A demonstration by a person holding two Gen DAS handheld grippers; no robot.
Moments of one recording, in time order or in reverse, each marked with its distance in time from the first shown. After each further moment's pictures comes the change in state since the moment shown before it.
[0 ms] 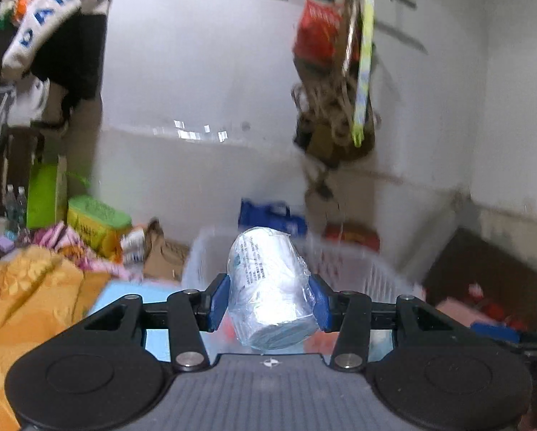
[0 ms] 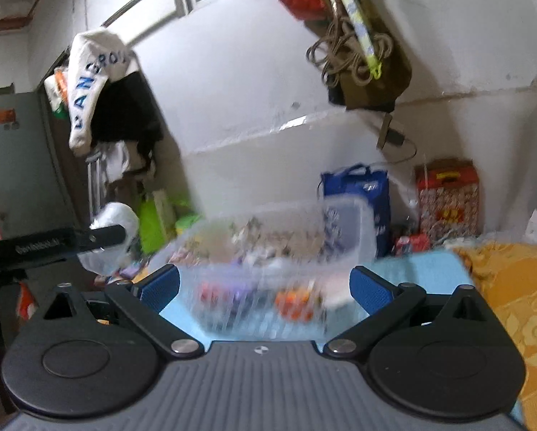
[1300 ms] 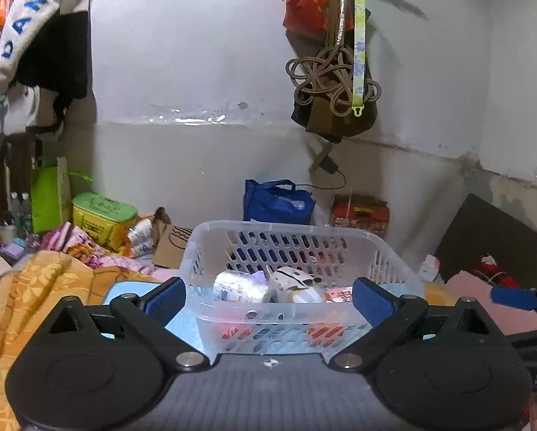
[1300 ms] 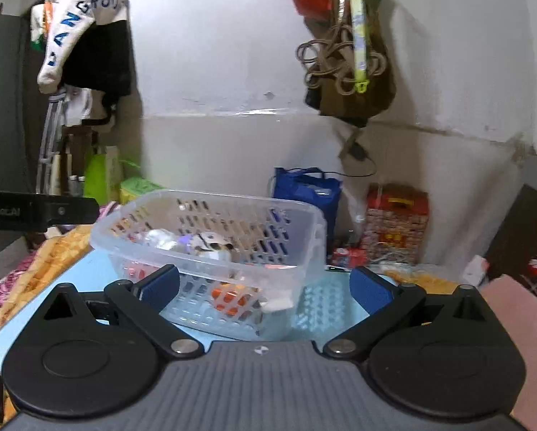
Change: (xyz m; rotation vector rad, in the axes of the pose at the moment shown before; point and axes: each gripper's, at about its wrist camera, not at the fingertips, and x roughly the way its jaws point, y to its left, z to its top) left arm 0.013 -0.035 0.012 0.086 0.113 0.055; right arm 0.008 0.023 -0.003 -0.211 0.067 -0.220
